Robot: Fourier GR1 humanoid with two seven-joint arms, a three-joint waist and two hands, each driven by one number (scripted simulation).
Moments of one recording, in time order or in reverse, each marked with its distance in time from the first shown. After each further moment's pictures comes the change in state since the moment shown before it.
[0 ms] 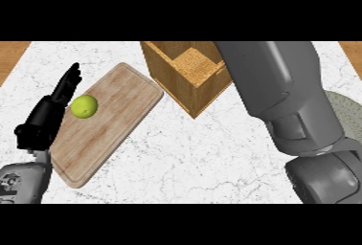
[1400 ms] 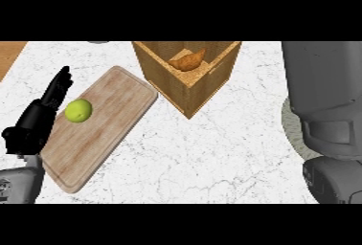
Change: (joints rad) left arm 0.034 0.009 0.040 -0.019 0.005 -0.013 0.012; right arm 0.152 -0.077 -0.161 -0.279 -0.037 -0.528 -0.021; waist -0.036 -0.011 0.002
